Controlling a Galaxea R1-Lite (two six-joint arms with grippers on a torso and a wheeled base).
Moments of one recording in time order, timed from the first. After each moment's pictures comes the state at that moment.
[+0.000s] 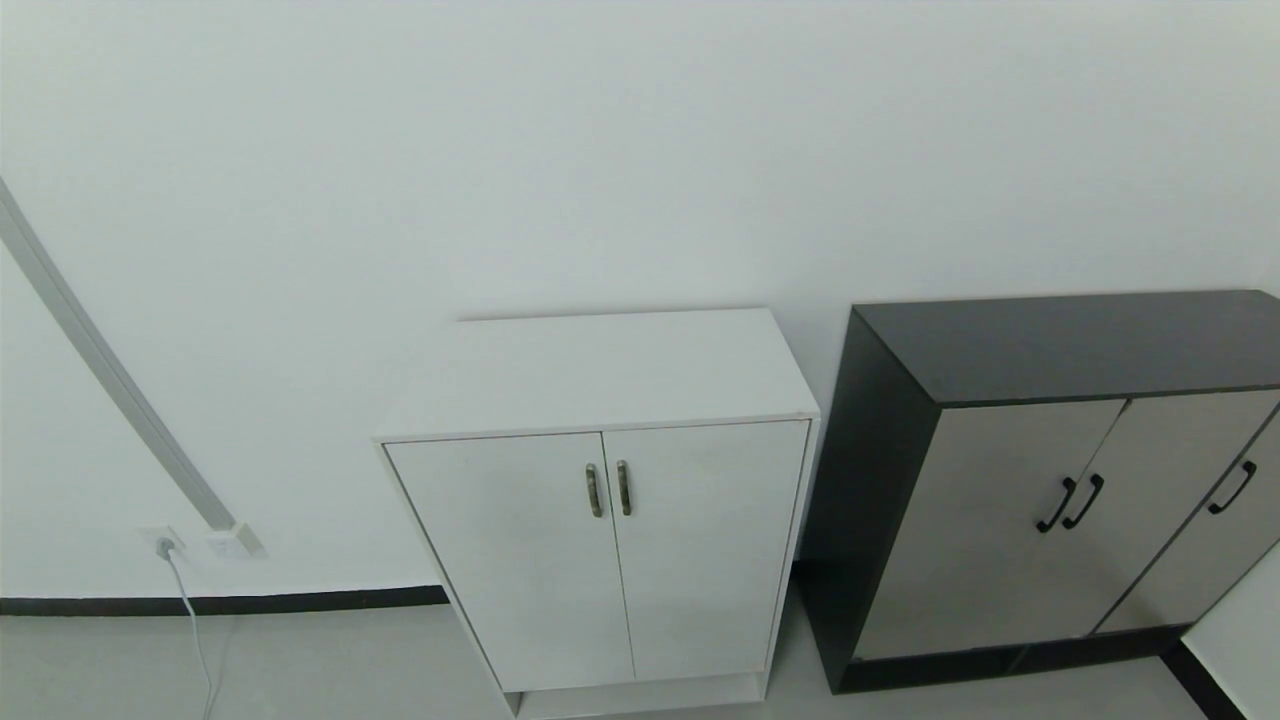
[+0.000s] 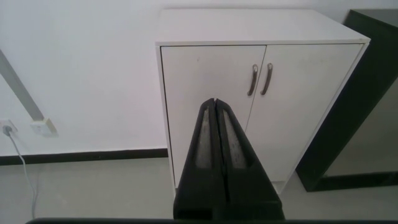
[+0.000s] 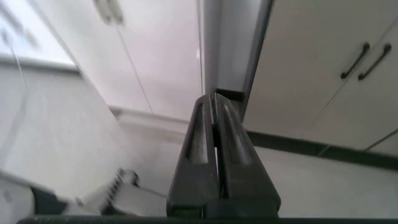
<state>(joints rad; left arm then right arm) 0.00 0.00 0.00 0.00 0.03 -0.02 0.37 0.26 -0.01 0.01 -0.01 -0.04</state>
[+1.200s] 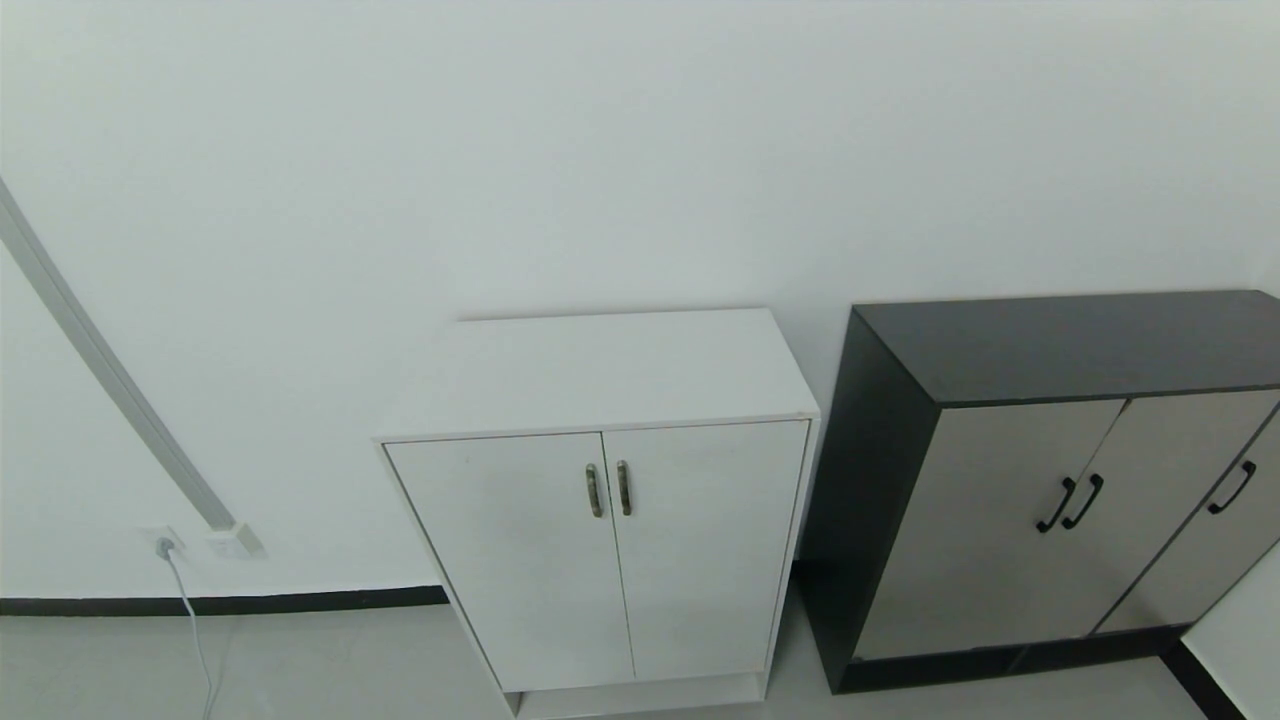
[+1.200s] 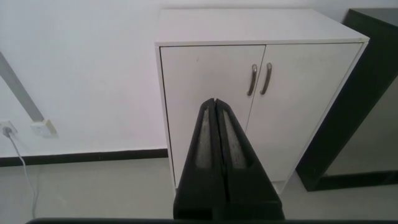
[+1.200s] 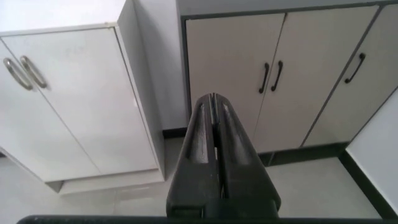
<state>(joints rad) 0.00 0.00 0.00 0.00 0.03 -0.01 -0.01 0.03 0.00 0.00 -0.05 0.01</state>
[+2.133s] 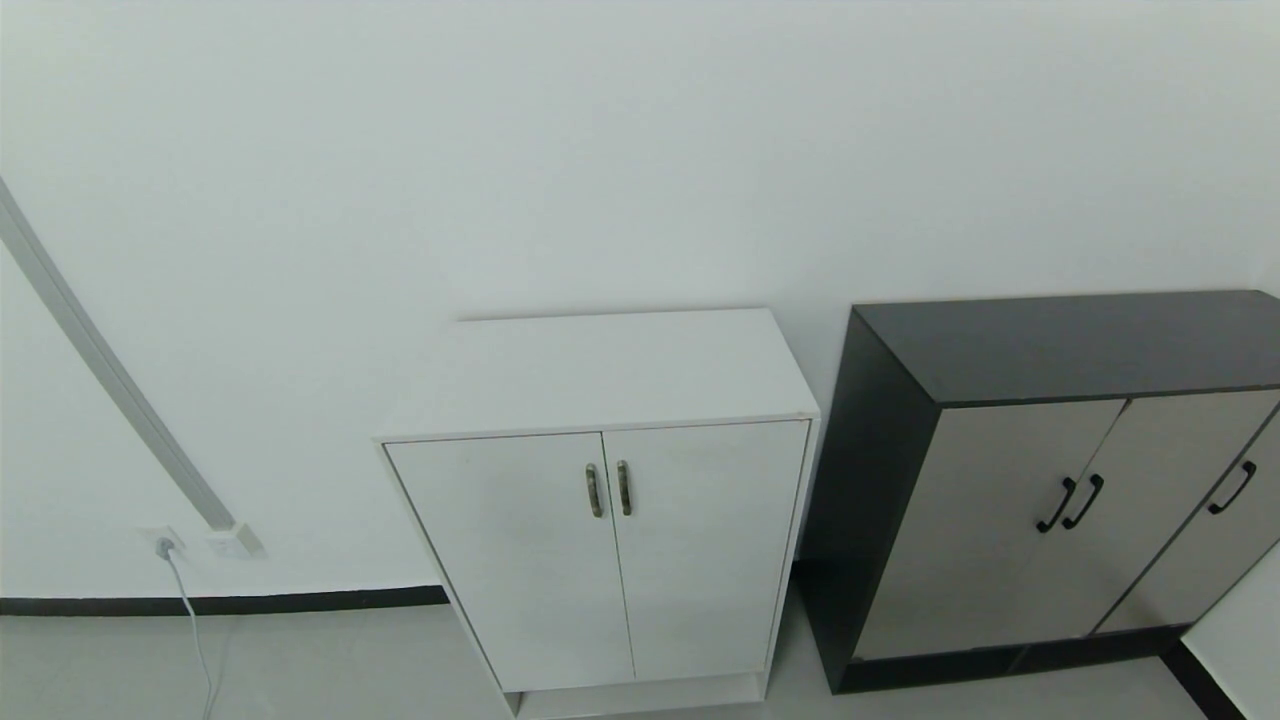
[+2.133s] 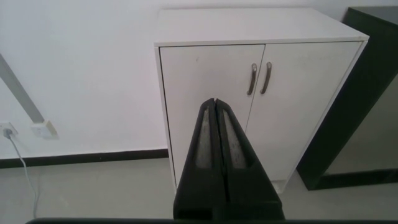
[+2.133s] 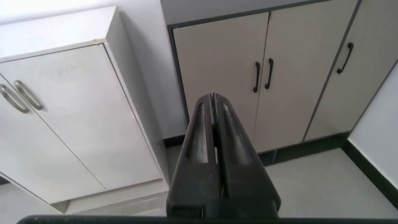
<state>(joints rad) 0.00 0.00 0.00 0.00 0.02 0.00 0.00 0.00 0.00 0.00 -0.11 0.08</state>
